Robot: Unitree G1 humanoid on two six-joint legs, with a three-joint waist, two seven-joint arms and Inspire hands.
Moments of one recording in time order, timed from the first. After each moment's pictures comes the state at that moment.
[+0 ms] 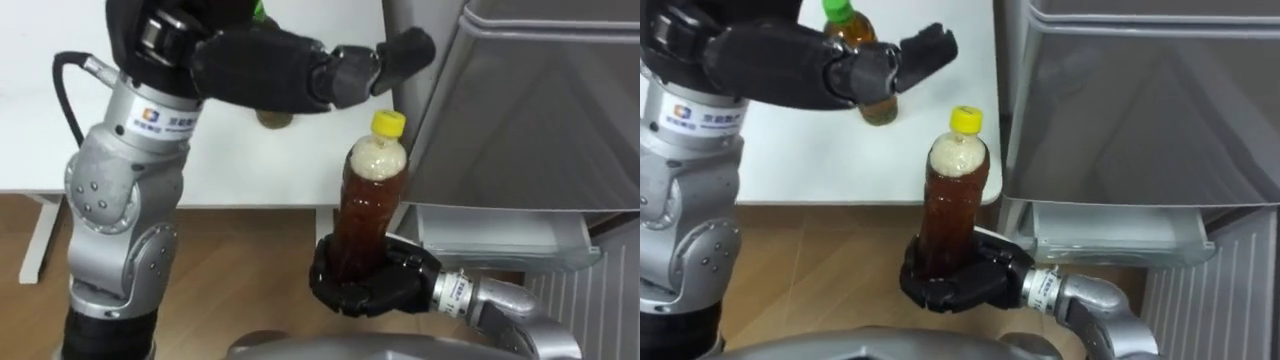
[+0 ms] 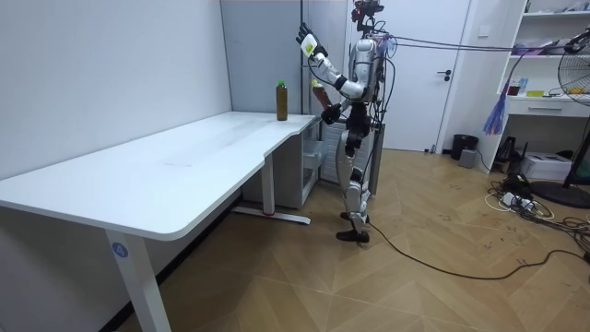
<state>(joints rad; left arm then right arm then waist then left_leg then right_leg) -0.04 0.25 -0.11 -0.61 -0.38 -0.20 -0.30 0.24 -0.32 0.33 0.31 0.46 0.05 0.94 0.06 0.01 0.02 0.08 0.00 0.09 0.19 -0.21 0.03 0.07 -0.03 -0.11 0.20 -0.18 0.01</state>
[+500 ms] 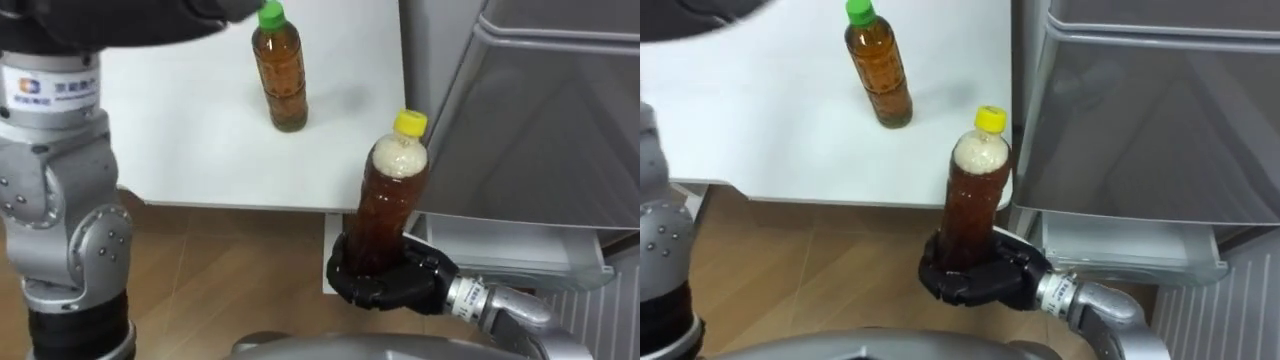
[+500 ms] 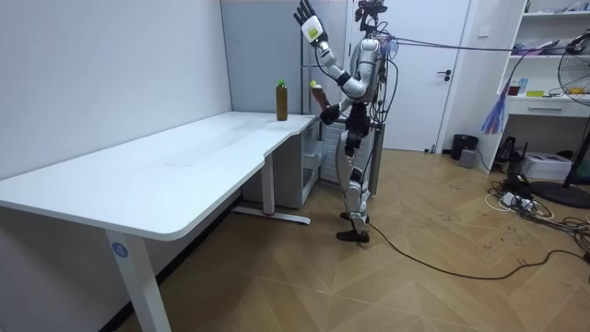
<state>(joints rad) -0.07 0.25 0.16 -0.65 -0.46 -0.23 -0.19 0.31 -0.31 0.22 0.31 0.44 0.05 0.90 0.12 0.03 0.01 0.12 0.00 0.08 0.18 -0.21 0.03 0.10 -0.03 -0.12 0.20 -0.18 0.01</state>
